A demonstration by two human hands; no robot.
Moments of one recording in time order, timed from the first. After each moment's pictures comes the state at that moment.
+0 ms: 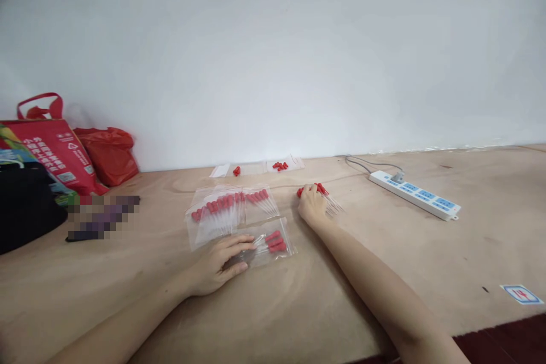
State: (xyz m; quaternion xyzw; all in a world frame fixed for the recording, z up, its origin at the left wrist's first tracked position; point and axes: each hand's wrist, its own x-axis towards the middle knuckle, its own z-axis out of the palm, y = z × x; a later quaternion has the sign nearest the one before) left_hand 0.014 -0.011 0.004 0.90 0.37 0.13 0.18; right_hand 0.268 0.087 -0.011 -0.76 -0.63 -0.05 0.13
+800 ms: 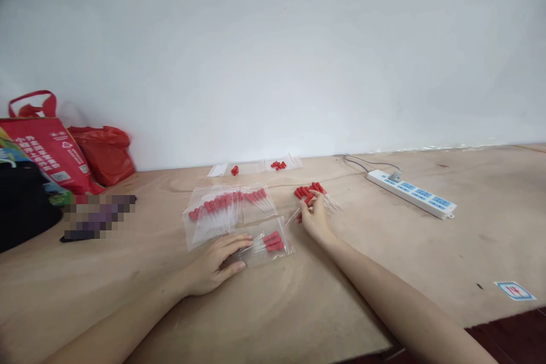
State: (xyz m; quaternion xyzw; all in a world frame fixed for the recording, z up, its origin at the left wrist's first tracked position) left_hand 0.014 -0.011 0.003 0.90 0.37 0.15 0.18; right_hand 0.269 0.042 -0.021 -0.53 -0.50 0.36 0.58
